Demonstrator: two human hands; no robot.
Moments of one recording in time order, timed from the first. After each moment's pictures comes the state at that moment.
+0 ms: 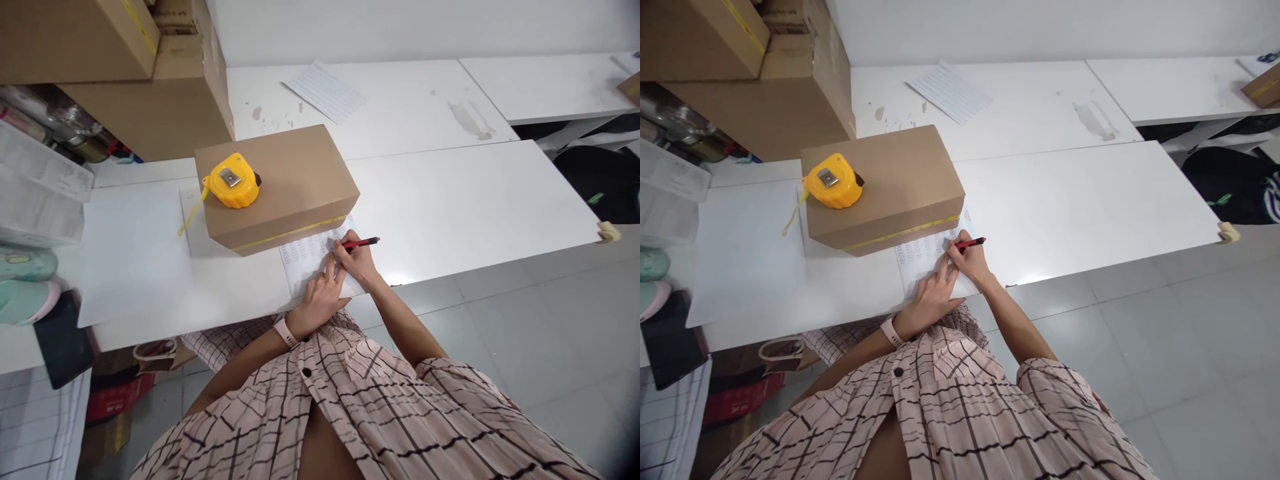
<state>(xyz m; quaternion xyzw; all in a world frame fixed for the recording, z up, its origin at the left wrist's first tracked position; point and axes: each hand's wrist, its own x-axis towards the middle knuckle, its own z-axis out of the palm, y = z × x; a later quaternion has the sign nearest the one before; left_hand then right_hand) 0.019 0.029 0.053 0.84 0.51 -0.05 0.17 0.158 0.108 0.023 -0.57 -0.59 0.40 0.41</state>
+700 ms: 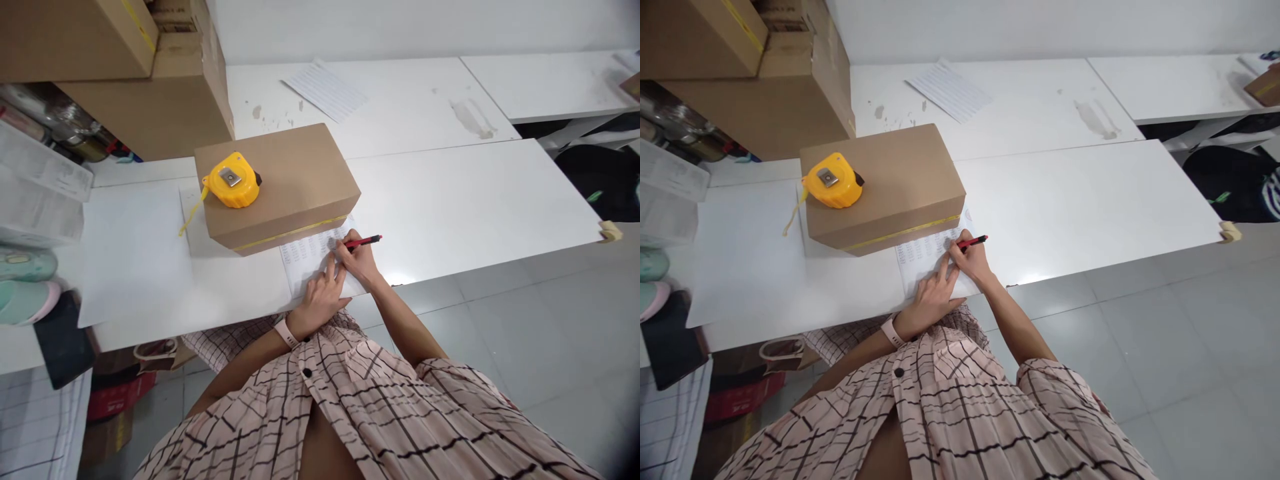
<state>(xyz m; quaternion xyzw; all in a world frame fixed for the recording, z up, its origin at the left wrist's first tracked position) 0.019 0.031 0.046 0.84 0.51 -0.05 0.17 0.160 0.111 0.017 -0.57 -0.59 0.39 0.42</state>
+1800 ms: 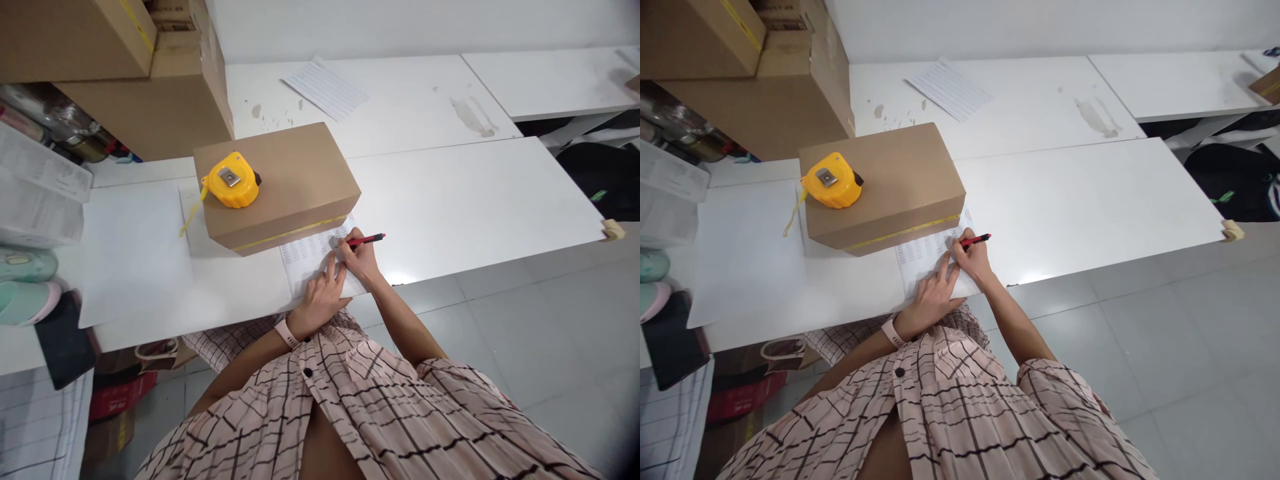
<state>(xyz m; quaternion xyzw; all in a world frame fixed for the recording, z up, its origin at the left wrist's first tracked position) 0.019 0.030 0.044 0.84 0.51 -0.04 0.15 0.160 0.112 0.015 -0.58 -0.57 0.38 0.45</state>
